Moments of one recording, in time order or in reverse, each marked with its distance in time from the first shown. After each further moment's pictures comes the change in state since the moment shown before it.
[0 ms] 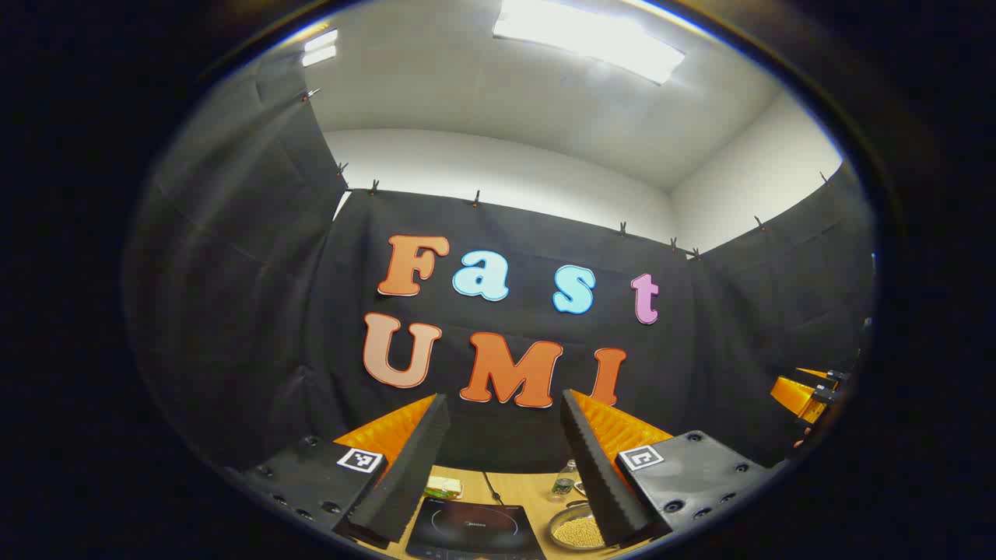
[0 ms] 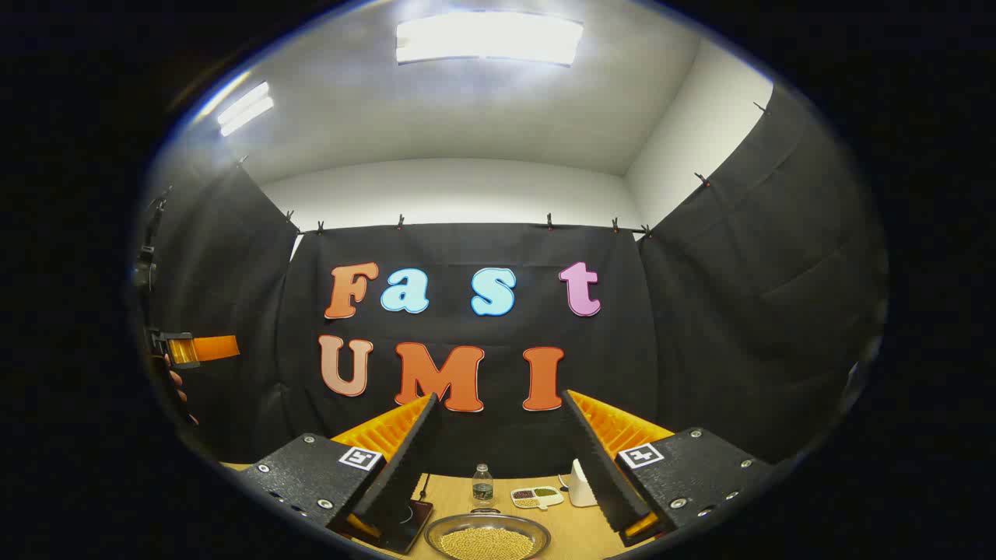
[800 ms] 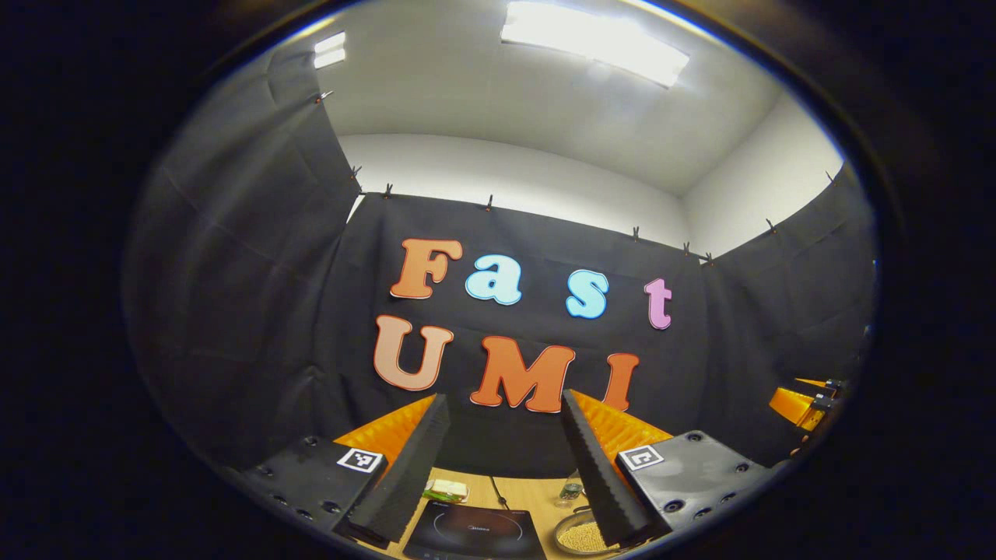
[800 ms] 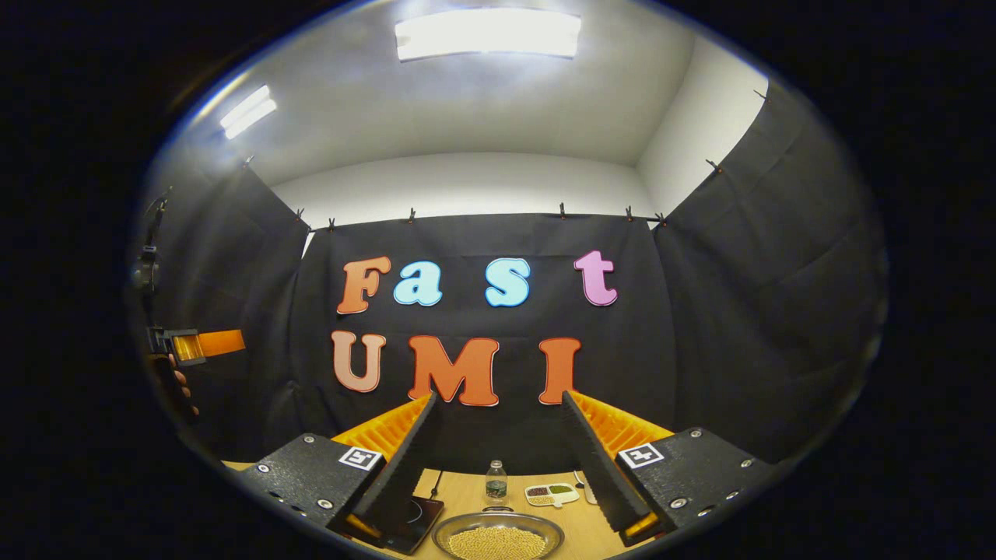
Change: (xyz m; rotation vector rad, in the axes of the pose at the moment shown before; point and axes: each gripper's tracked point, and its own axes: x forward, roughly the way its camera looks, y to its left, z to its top) left arm 0.007 0.013 -0.007 -0.009 -0.046 0.054; right arm 0.018 0.011 -0.027 0.015 0.023 0.068
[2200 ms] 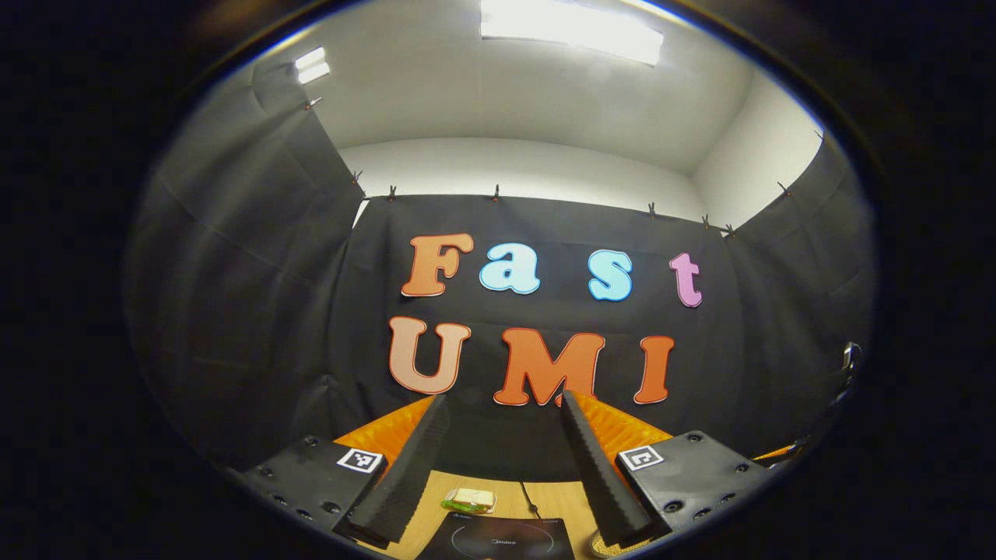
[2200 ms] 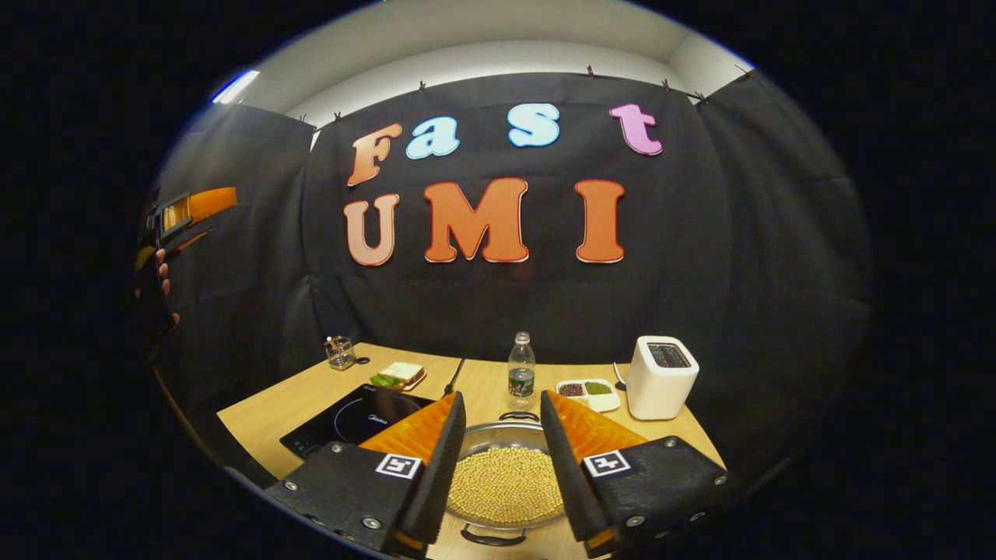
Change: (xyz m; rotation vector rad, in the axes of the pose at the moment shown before) left arm 0.062 0.010 -0.060 0.121 0.001 0.093; right arm 0.039 0.010 -0.248 0.023 0.536 0.172
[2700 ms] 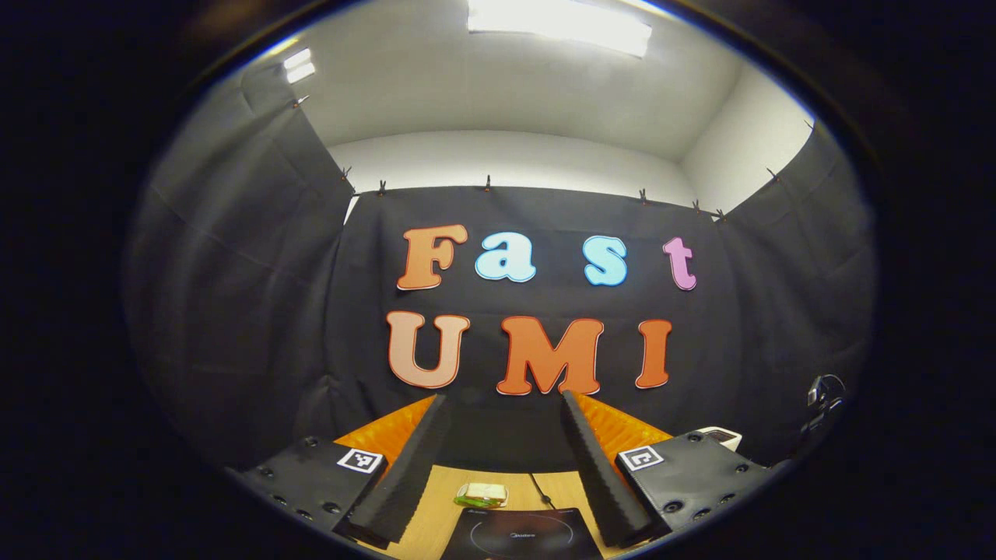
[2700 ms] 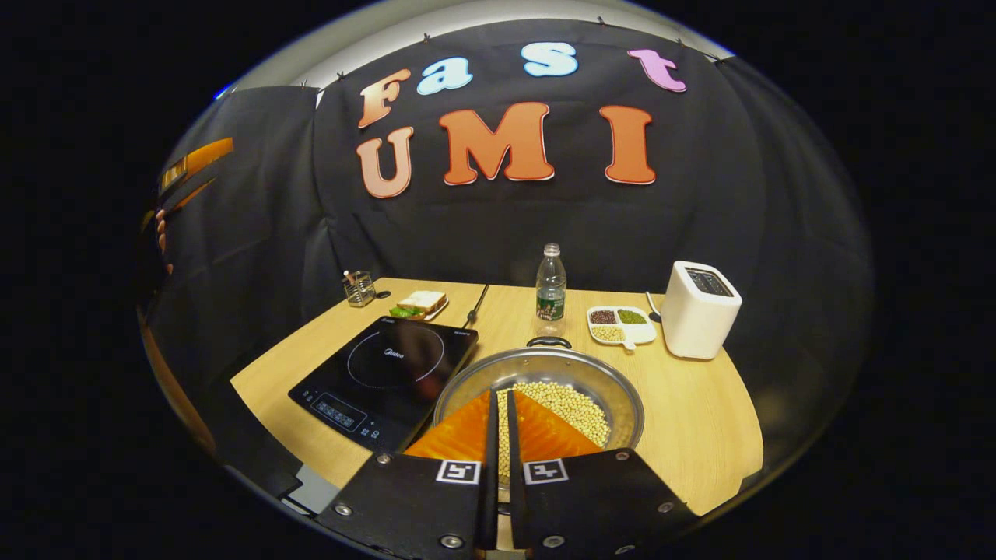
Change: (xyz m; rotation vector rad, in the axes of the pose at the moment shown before) left arm -0.007 0.017 -0.011 0.049 0.038 -0.038; right arm 0.006 0.020 -0.090 -0.008 0.256 0.100
